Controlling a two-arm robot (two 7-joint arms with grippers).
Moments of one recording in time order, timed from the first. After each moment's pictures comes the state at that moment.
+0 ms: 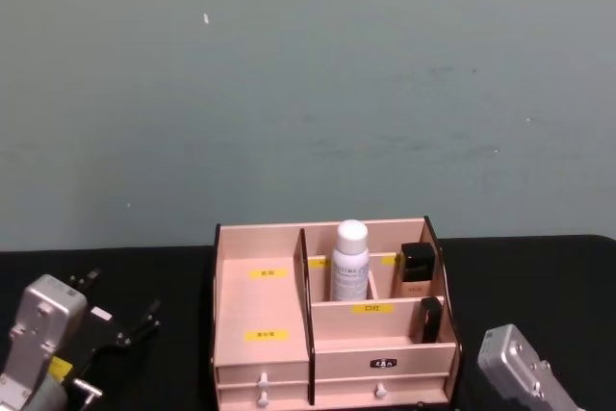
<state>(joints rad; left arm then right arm) -0.20 0.60 0.45 -1.41 -0.25 -0.12 0.03 0.17 0.68 -0.53 -1.59 0.43 0.17 0.63</state>
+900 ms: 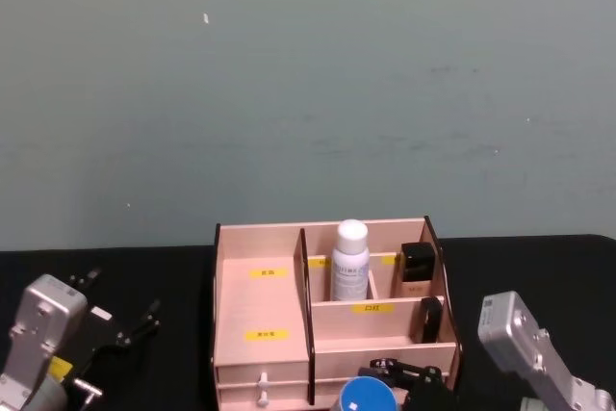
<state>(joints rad) -0.20 0.60 0.45 -1.41 -0.25 -0.12 0.03 0.22 0.68 -0.54 -1.65 0.45 0.09 0.67</state>
